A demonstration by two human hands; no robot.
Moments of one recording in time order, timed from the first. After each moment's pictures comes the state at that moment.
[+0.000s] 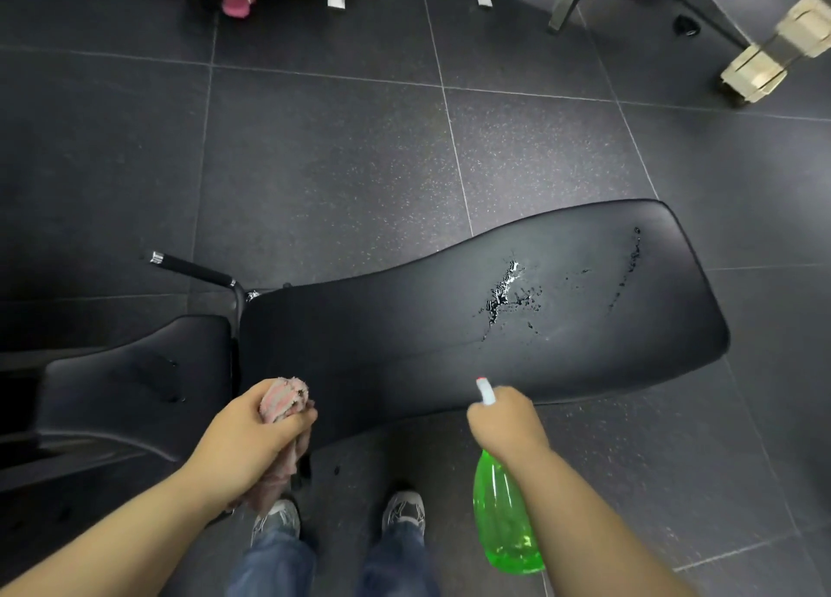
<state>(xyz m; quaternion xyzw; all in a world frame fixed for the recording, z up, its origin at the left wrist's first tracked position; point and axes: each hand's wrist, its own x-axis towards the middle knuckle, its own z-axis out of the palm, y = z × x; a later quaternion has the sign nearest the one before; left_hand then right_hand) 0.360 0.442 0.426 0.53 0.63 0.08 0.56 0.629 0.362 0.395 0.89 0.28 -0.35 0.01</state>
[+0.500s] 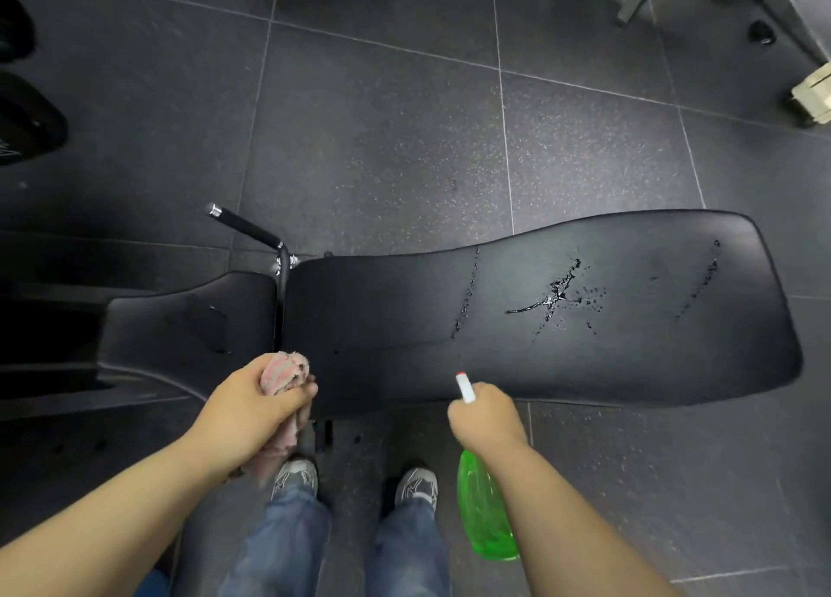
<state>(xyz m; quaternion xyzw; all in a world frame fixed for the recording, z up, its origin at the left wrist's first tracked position) 0.276 0.451 0.403 0.51 0.65 0.09 0.56 0.536 0.385 0.368 0.87 0.33 -0.38 0.05</state>
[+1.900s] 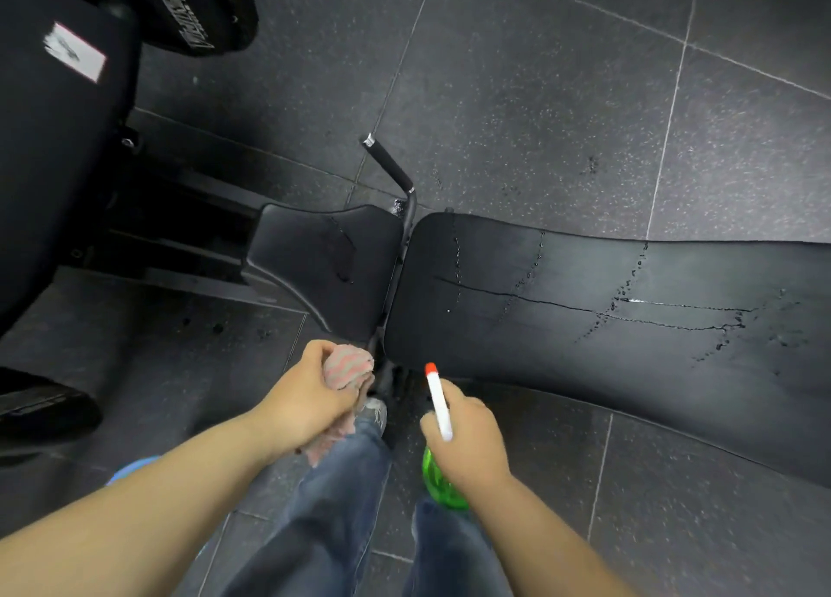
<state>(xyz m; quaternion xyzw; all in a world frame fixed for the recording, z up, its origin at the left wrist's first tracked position) 0.162 0.405 0.347 0.40 0.71 0.01 0.57 0.368 0.363 0.314 0.71 0.56 -0.43 0.05</state>
